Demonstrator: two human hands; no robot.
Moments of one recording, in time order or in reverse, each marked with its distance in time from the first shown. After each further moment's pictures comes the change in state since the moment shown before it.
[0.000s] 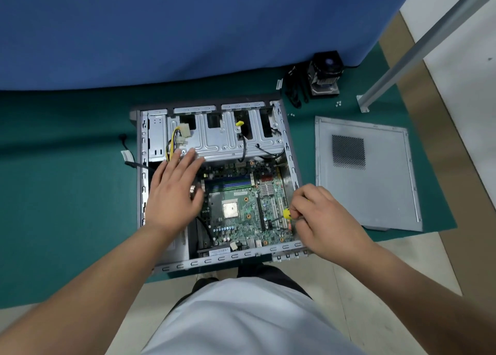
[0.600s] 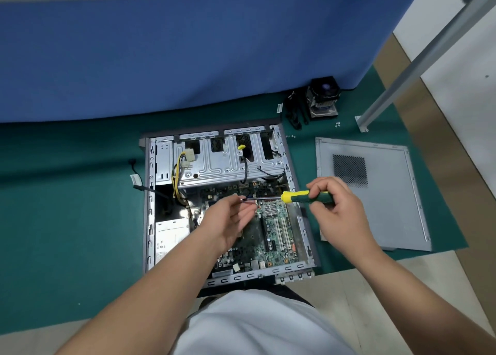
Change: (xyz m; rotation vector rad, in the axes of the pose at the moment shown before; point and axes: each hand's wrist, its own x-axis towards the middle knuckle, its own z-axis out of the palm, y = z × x) left_hand 0.030 0.103 -0.001 -1.780 -0.333 -1.141; right_hand 0.024 0.012 -0.018 0.598 0.455 0.281
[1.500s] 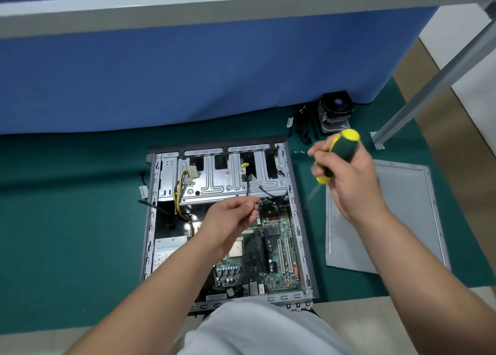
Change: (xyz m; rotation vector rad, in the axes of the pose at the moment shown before) left_hand -0.005 0.025 0.032 0.198 -0.023 0.192; right_hand 0.109 -0.036 -0.021 0.742 -0.055 0.088
